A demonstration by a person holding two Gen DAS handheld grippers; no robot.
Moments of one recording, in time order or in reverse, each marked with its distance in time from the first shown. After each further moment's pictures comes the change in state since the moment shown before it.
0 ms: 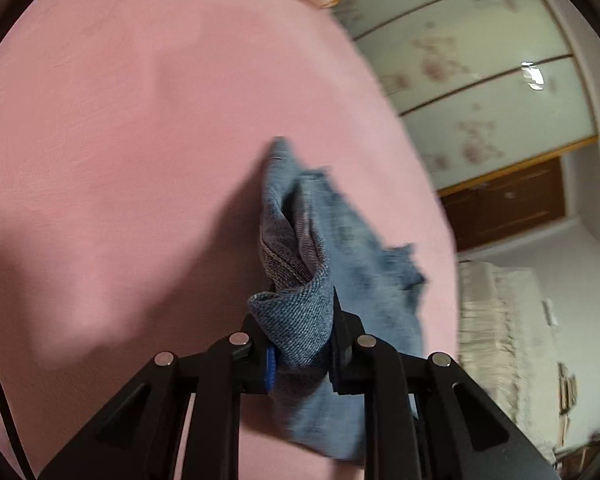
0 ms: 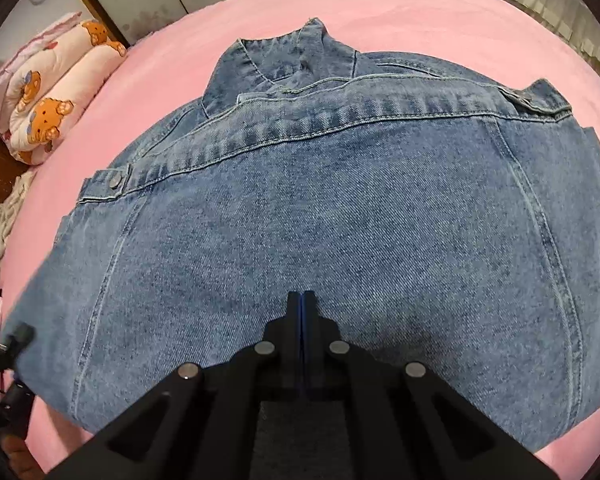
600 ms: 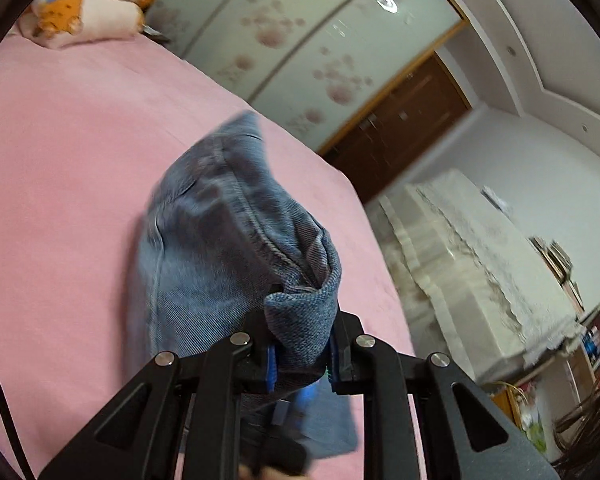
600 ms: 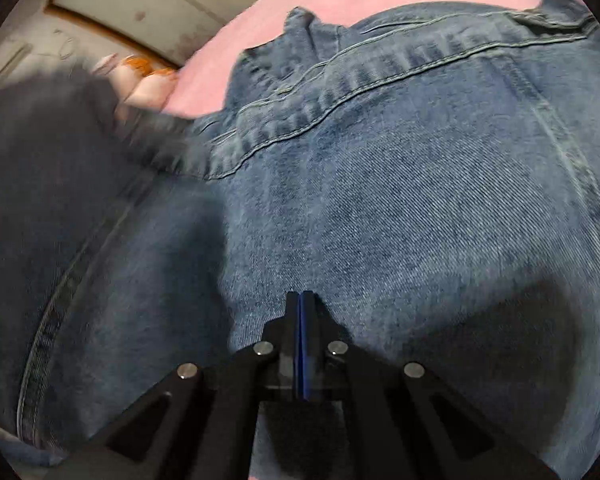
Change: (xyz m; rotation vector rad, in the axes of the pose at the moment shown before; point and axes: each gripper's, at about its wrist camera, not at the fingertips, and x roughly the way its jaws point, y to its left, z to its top) left arm 0.030 -0.251 -0.133 0.450 0.017 -0.214; right arm 0.012 -0.066 0.002 0.082 0.059 0.434
